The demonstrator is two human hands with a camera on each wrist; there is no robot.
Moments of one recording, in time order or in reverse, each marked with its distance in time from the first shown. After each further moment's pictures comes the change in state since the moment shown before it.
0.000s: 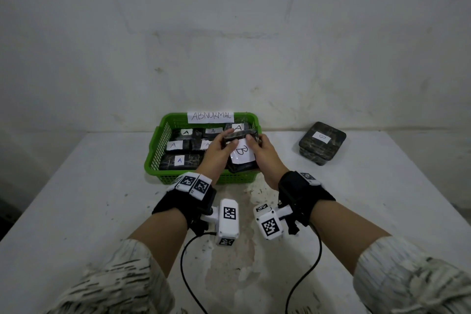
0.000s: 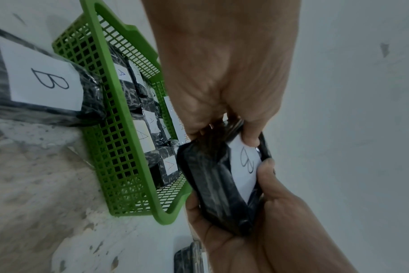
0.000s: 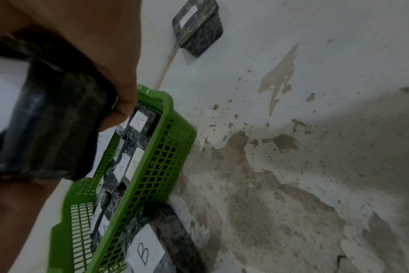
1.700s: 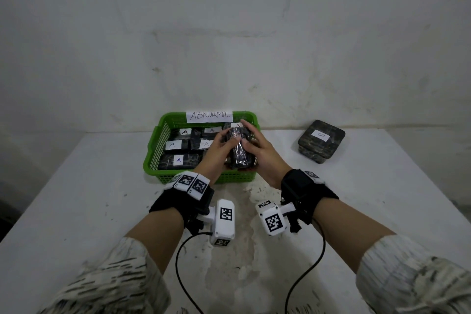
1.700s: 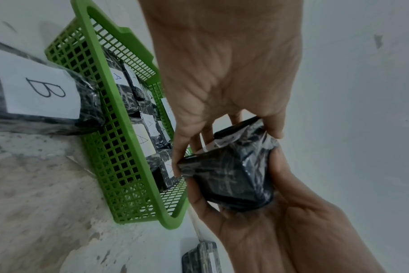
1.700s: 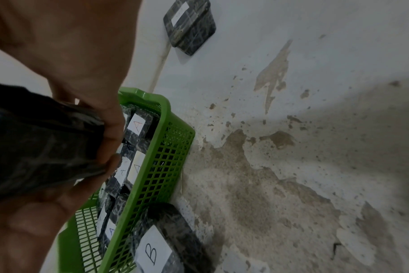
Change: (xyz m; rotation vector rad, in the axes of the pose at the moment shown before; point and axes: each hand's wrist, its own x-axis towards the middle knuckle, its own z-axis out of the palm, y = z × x) left_hand -0.002 0.005 0.001 -0.122 -0.055 -0.112; right_hand -0.005 -0.005 -0.007 0.165 -0.272 -0.029
